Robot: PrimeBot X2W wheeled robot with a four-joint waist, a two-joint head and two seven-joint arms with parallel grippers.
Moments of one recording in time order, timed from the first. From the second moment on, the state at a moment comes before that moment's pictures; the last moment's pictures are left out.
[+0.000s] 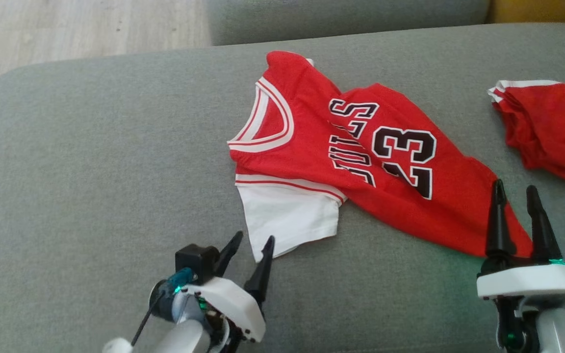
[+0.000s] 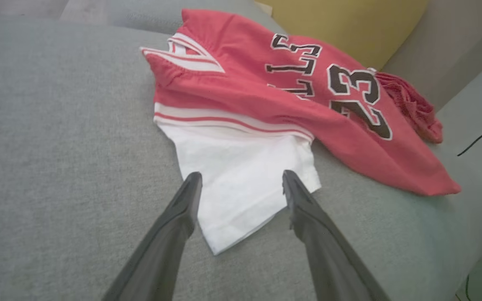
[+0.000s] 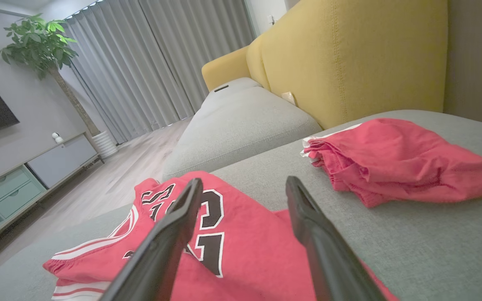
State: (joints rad) left arm -0.16 0.05 -0.58 0.41 -0.45 0.01 -0.19; right arm -0.01 -0.04 -0.07 0.14 0.38 0.12 -0.18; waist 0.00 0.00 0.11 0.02
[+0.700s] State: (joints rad) left arm -0.29 0.05 -0.65 0.62 -0.48 0.09 -0.08; right arm -0.04 -0.04 -0.07 0.14 0.40 0.12 -0.18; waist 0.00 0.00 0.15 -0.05
